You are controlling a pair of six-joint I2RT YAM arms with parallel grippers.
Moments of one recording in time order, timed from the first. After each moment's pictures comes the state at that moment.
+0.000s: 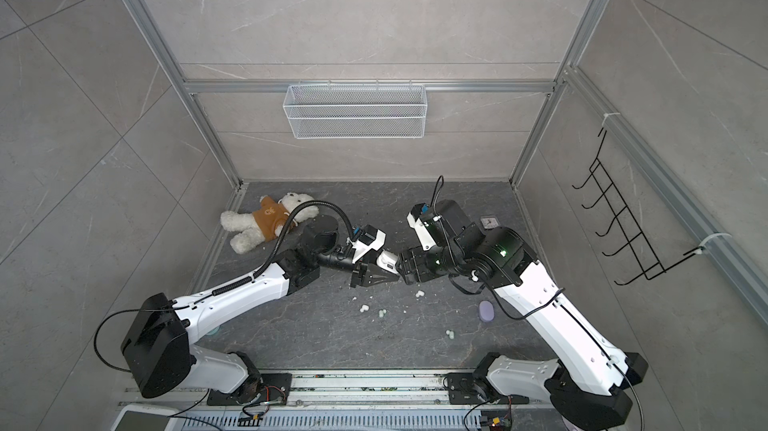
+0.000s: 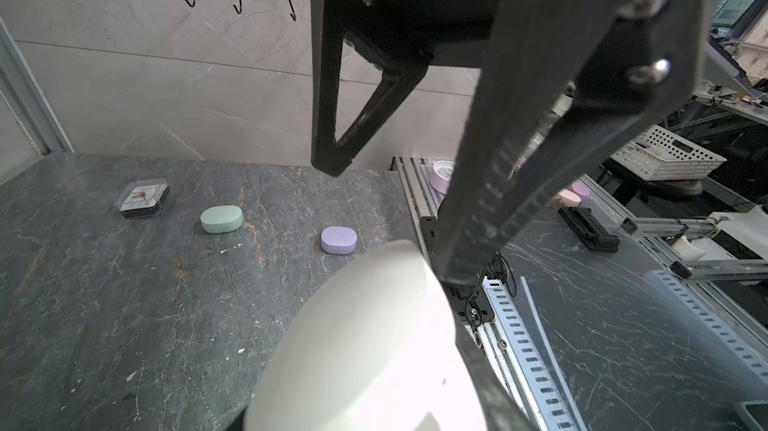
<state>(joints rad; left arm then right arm) -0.80 1.43 1.01 0.16 0.98 0.11 0.74 1.22 1.61 -1.32 -0.01 0.37</state>
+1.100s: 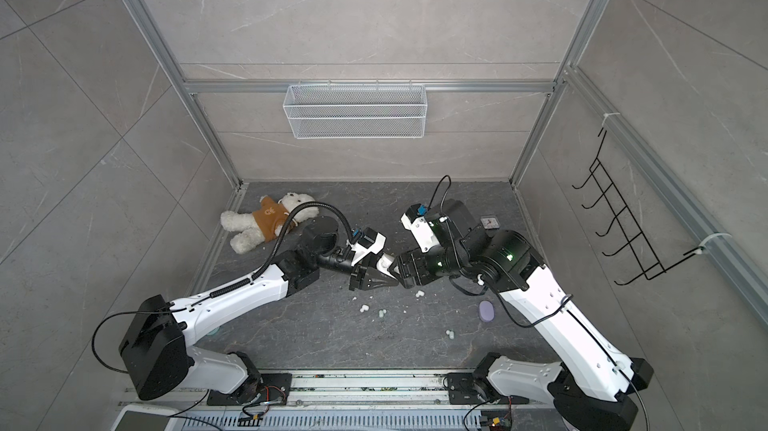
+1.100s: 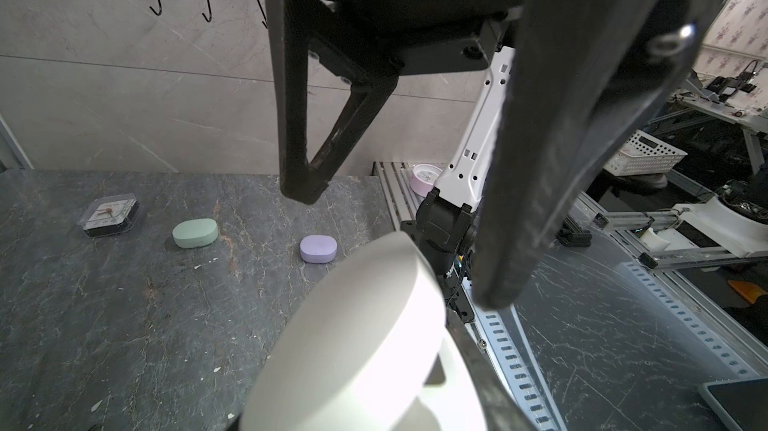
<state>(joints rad) -0.81 1.42 1.01 0.17 1.03 0.10 0.74 1.20 1.59 -1.26 -0.16 0.32</state>
